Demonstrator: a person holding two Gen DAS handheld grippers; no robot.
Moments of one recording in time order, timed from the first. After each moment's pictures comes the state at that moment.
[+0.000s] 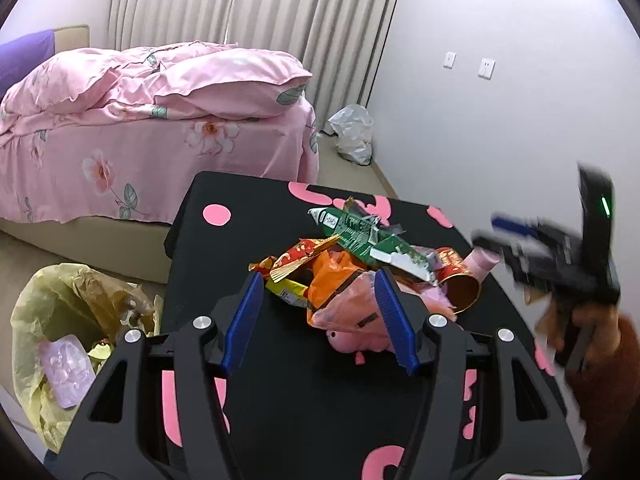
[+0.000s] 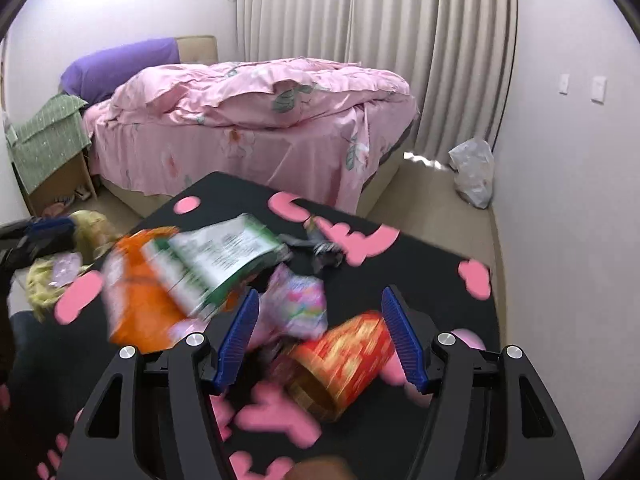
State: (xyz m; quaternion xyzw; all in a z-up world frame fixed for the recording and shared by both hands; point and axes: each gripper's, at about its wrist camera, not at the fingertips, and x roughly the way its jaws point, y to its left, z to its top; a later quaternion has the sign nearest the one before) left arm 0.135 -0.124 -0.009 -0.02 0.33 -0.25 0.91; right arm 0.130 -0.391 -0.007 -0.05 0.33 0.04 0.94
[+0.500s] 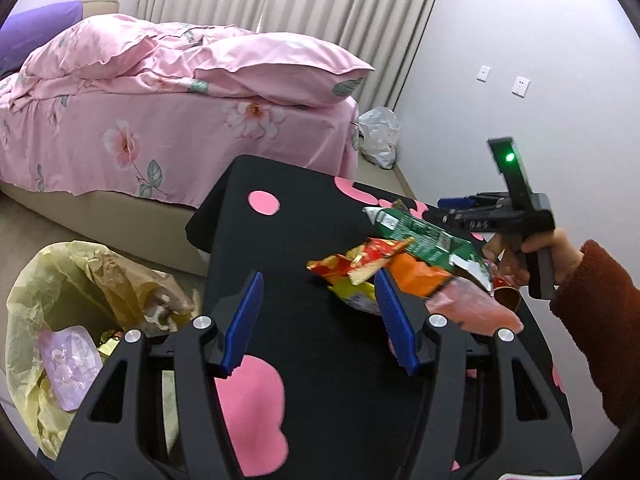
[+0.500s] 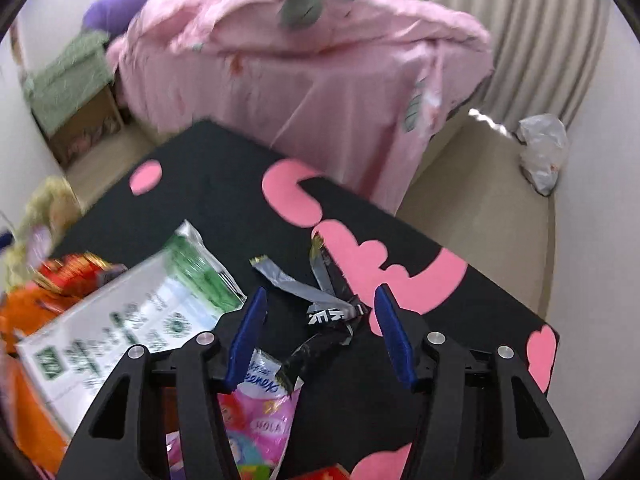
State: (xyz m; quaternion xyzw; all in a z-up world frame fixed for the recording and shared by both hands) left arm 0.171 -0.075 -0.037 -0.07 0.34 -0.22 0.91; right arm 0.300 -0.378 -0.068 -0.11 0.46 0.14 0.87
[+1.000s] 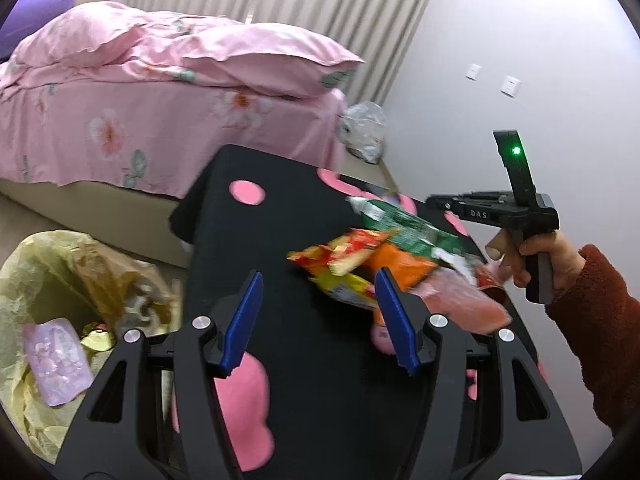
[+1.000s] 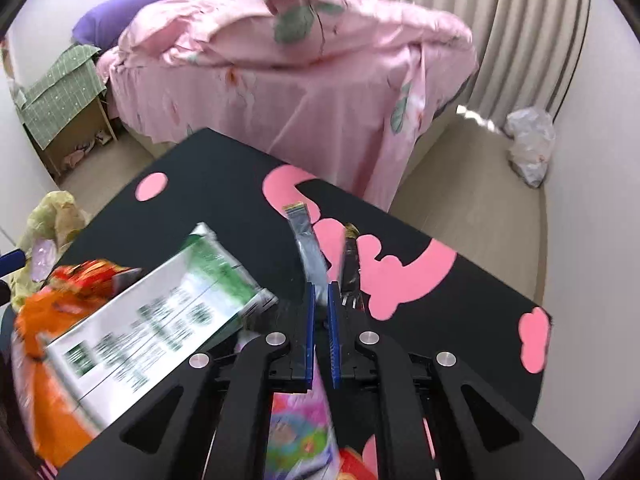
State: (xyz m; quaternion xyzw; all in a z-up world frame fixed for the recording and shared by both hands) left arm 0.167 -0.086 -0.038 -0.08 0.36 -0.26 0.90; right arm 0.266 -0.381 -0.041 -0.08 0.44 0.12 0.88
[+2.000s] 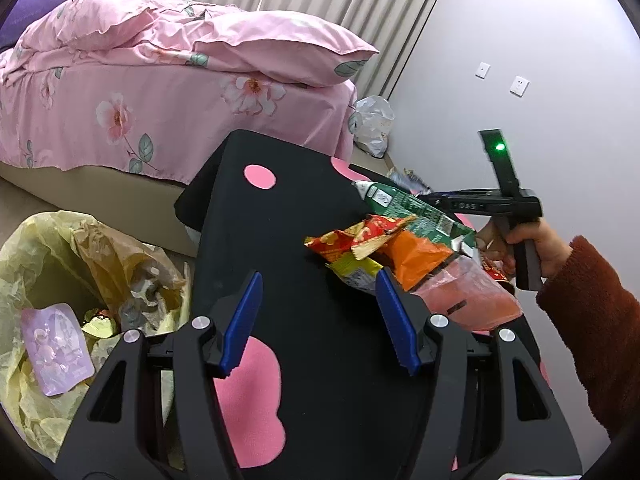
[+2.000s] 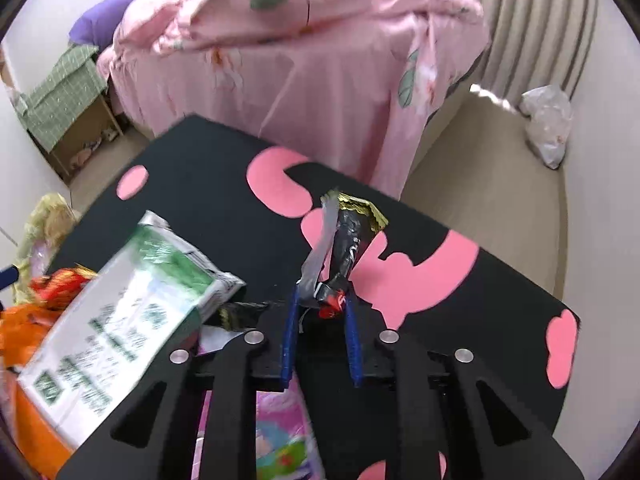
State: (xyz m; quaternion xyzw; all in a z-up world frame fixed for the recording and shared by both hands) left arm 0.169 -0.071 -0.052 -0.09 0.37 -0.24 0.89; right arm 0.308 -0.393 -0.069 -0.05 0.47 0.14 0.87
